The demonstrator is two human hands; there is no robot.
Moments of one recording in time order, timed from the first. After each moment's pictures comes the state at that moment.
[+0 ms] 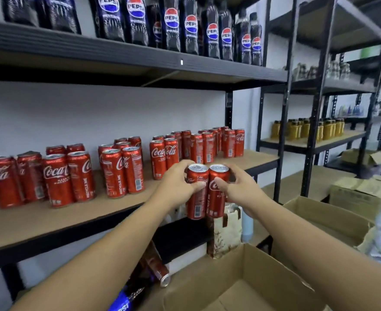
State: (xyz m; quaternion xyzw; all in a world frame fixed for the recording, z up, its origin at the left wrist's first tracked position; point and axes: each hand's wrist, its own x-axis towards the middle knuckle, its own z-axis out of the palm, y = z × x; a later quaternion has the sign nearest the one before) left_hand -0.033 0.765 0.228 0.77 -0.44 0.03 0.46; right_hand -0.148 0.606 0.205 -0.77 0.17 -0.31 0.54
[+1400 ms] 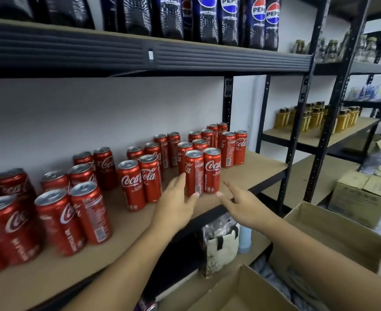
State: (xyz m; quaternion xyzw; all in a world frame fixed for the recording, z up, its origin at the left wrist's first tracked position) left_hand 0.062 0.630 0.236 0.84 -0.40 0.04 0.36; right_hand -0.064 0.474 0.236 -0.91 0.22 -0.16 0.31
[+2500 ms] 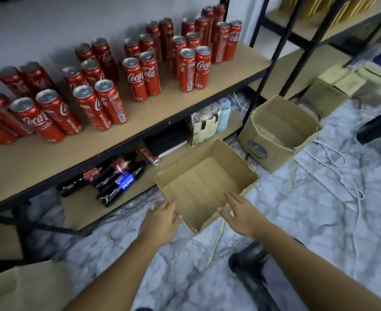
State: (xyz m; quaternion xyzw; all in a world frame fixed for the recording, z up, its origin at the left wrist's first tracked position) left_hand -0.163 0.878 0.157 0.87 -0.35 -0.31 0.11; right_hand -0.336 0.660 0.190 -0.91 0.27 0.18 0.26
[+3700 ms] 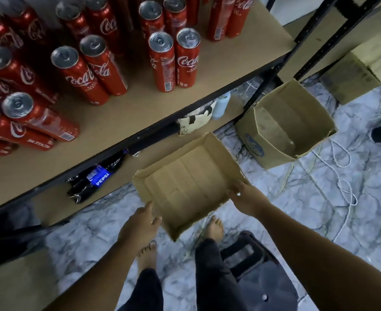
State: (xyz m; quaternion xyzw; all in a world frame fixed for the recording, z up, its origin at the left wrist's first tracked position) left_hand -0.097 0.753 0.135 0.86 -0.17 -0.46 0.09; right_hand -0.244 0.445 0.150 -0.82 0.37 0.33 0.29
